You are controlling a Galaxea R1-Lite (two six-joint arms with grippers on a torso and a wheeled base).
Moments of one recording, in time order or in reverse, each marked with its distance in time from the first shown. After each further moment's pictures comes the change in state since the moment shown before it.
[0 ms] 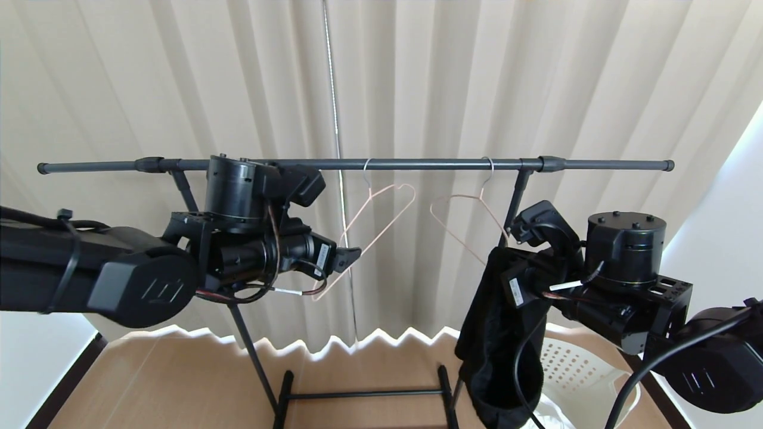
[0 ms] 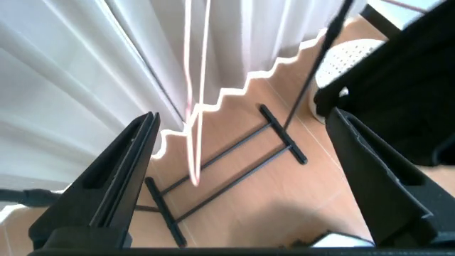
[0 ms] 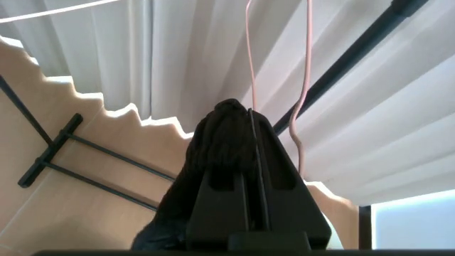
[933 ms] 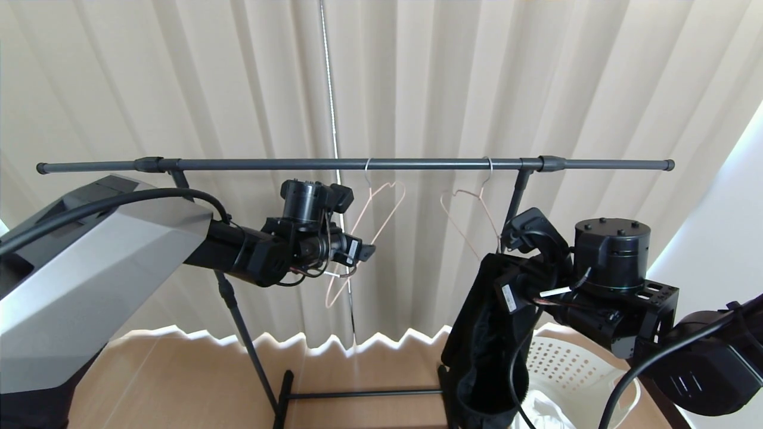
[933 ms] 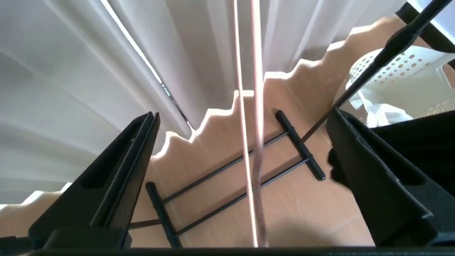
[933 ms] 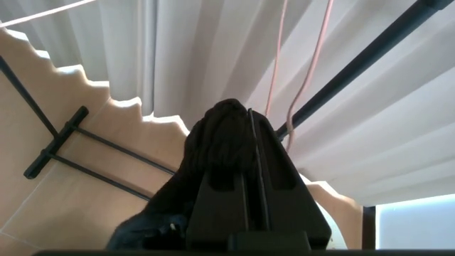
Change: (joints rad) left arm 0.053 0.417 -0.372 -0.009 0.009 -0.012; right arm 0.014 0.033 0.000 -0.007 0.000 0.001
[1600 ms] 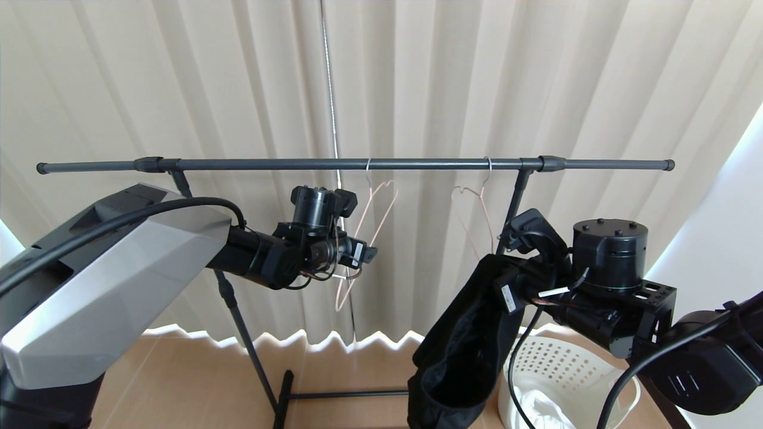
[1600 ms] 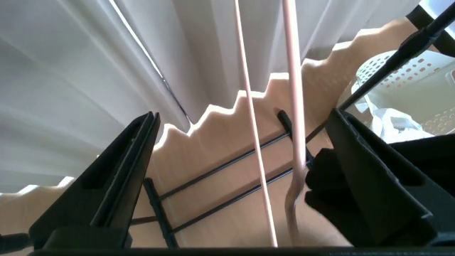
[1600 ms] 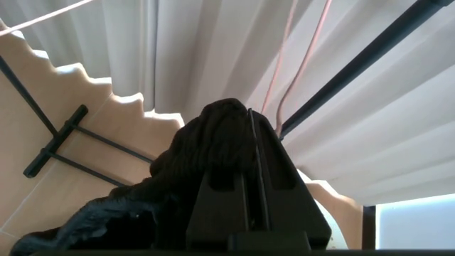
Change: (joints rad) left arm -0.011 0.053 -0.044 0.000 0.043 -0.032; right arm -0.002 0.005 -0.001 0.000 0.000 0.001
